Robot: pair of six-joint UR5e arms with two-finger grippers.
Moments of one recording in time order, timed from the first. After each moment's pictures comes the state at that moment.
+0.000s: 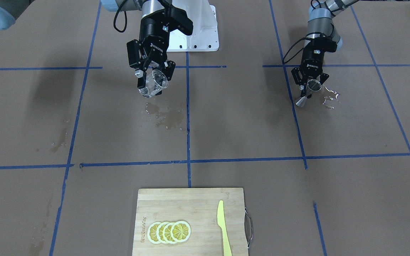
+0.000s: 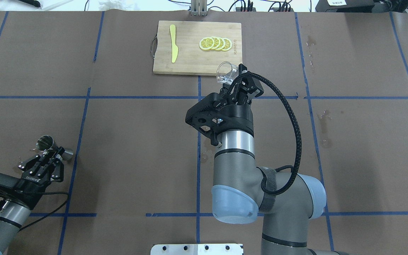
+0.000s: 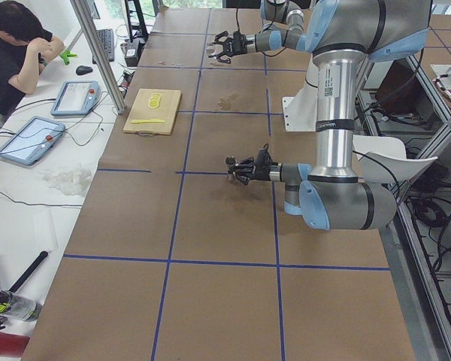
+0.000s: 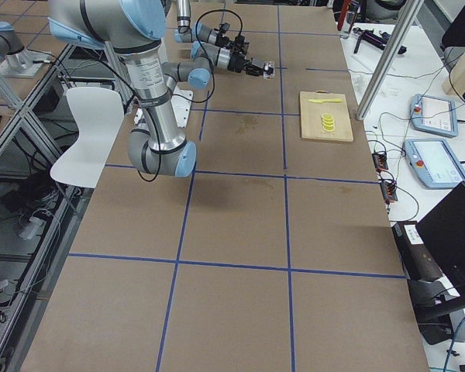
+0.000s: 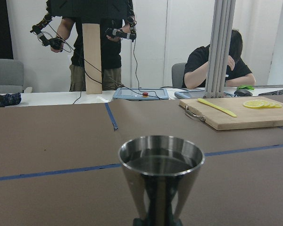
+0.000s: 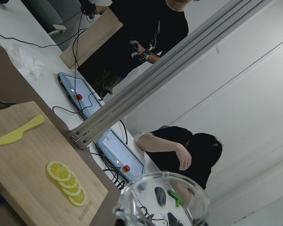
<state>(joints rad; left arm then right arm) -0.04 -1.49 -1.46 -3.29 -0.43 -0.82 0.23 -1.00 1.91 -1.53 0.38 0.47</state>
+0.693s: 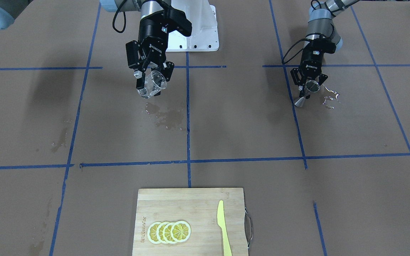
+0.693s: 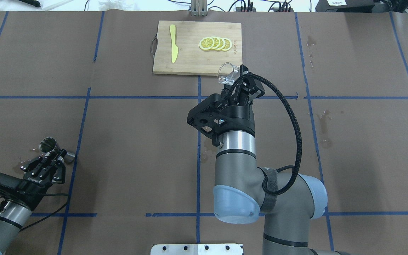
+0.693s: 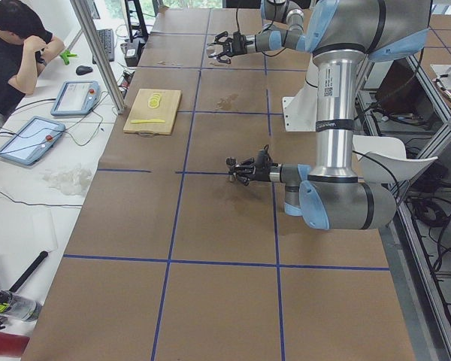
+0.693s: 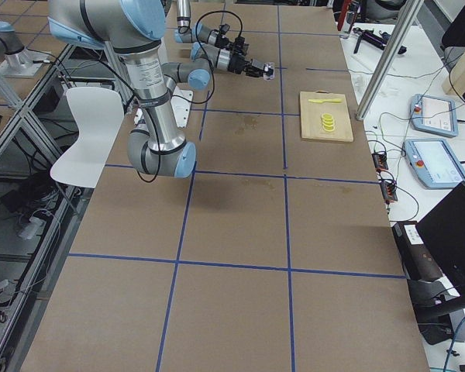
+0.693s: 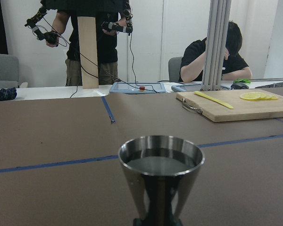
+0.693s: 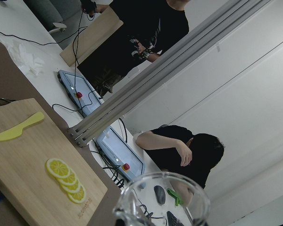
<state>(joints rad) -0.04 -1.50 -1.45 -3.29 -0.45 -0.82 0.23 -1.01 1.91 -1.53 0.38 0.47</state>
